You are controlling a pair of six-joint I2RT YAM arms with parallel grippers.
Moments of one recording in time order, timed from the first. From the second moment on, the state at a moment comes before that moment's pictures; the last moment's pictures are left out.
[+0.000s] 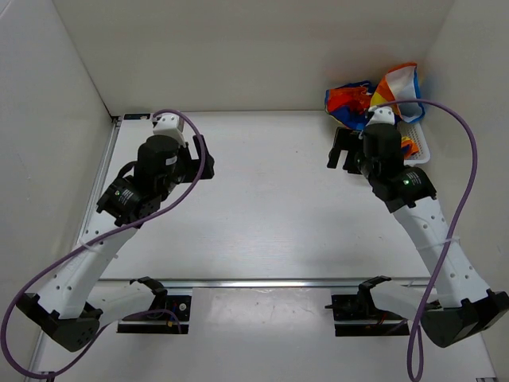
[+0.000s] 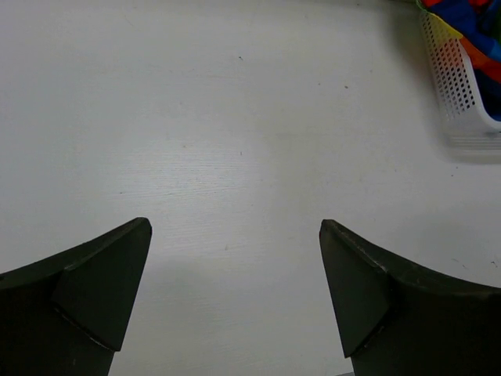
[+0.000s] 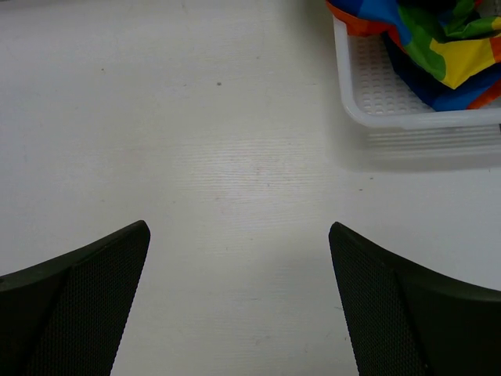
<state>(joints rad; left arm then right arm) -0.58 1.07 1.34 -0.71 -0.33 -0.41 0.39 1.11 1.31 -0.71 0.26 0.31</state>
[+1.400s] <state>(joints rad) -0.56 1.35 1.45 -0.79 -0.28 -0.43 -0.16 2.25 2.17 -0.84 -0.01 0.34</state>
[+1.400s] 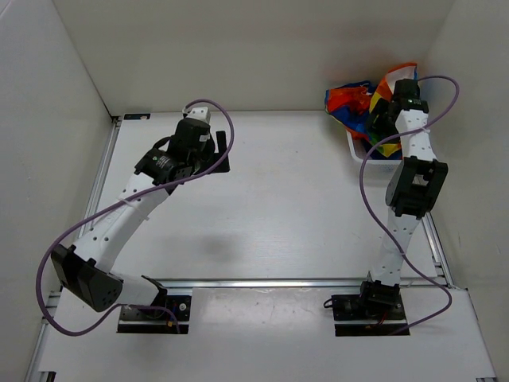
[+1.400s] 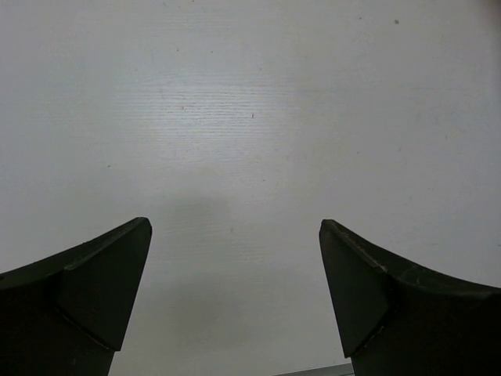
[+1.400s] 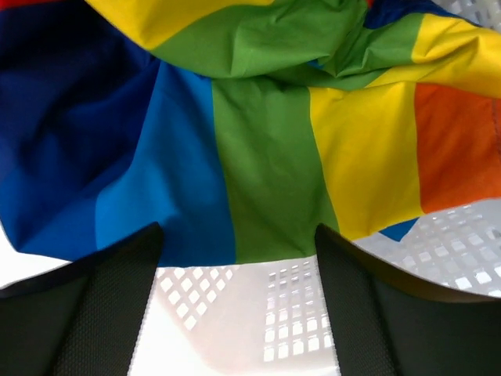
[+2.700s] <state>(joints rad) -0.56 1.40 1.45 -0.82 -0.25 -0.45 -0.12 2.18 1.99 -0.70 0.07 0.23</state>
